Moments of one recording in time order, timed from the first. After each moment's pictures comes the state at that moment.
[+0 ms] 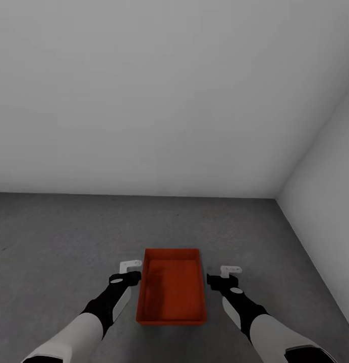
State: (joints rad) left arm -0.69 -0.10 -0.07 -0.42 0.13 0.15 0.27; right arm -0.72 0.07 0.09 -0.24 -0.10 -0.07 -0.12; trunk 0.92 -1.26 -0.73
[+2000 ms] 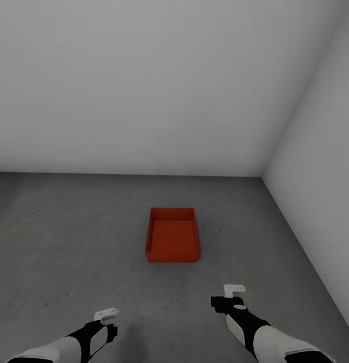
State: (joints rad) left arm -0.67 0.00 -0.06 0.00 0.29 0.15 0.26; right arm -0.70 0.07 0.10 -0.10 -0.10 -0.05 -0.12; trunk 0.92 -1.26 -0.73
